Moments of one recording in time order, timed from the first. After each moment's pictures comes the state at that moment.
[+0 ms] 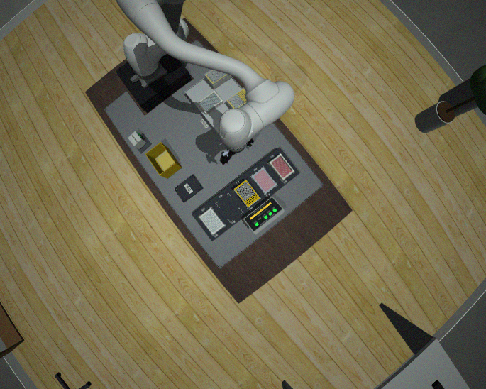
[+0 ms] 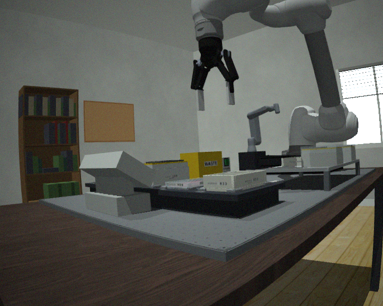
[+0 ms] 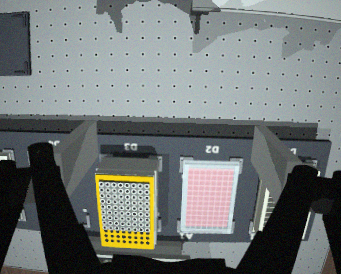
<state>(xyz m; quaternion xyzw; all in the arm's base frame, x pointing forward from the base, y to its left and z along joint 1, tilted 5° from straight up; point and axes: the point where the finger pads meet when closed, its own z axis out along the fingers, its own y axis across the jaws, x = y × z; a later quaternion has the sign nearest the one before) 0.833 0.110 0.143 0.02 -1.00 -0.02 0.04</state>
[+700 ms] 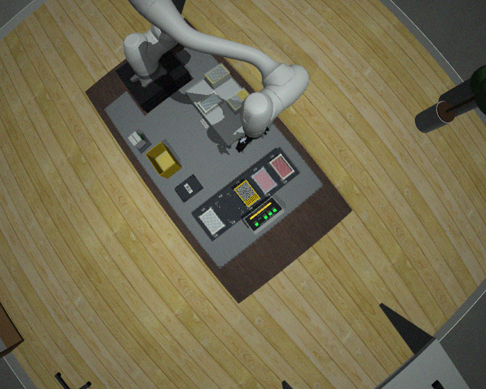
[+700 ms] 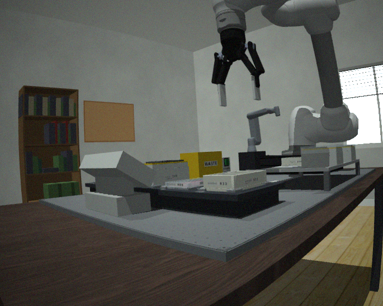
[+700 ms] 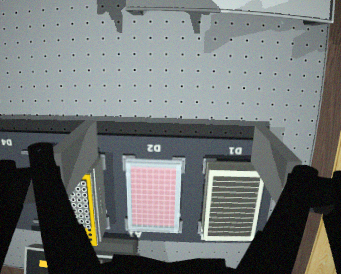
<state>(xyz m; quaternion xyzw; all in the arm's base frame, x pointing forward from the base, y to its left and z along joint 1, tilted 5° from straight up) 0.828 0.198 0.147 0.02 -1.00 -0.02 0.04</state>
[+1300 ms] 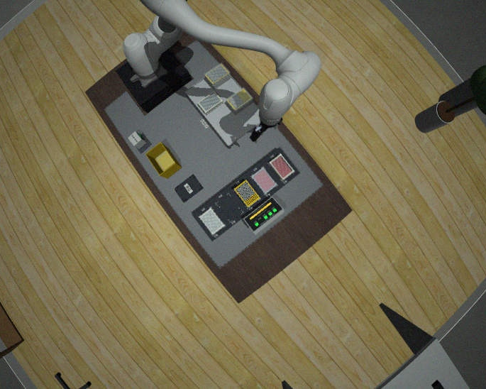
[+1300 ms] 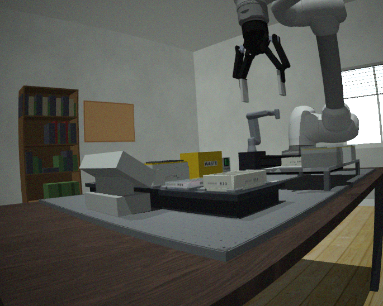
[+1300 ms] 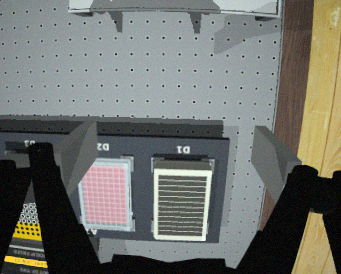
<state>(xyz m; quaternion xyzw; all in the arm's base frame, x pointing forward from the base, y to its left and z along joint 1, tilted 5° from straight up) 0.823 0.277 0.150 0.02 -1.00 -0.02 0.04</state>
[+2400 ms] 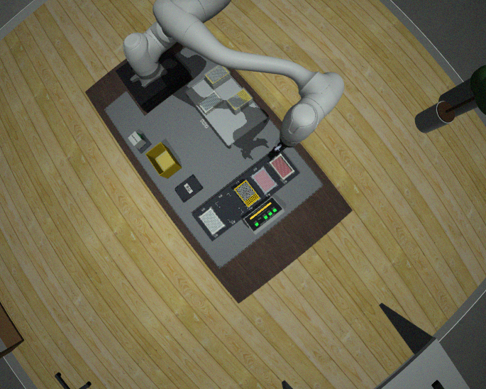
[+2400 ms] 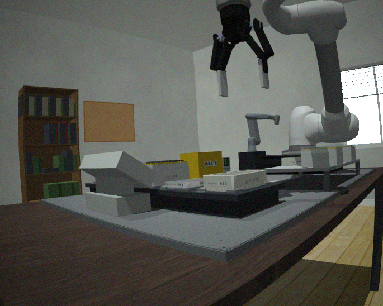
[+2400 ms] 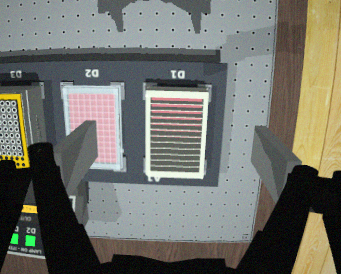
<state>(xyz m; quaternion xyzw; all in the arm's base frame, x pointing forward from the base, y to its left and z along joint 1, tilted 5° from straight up) 0.934 0.295 0.143 0.02 -1.00 -0.02 0.04</state>
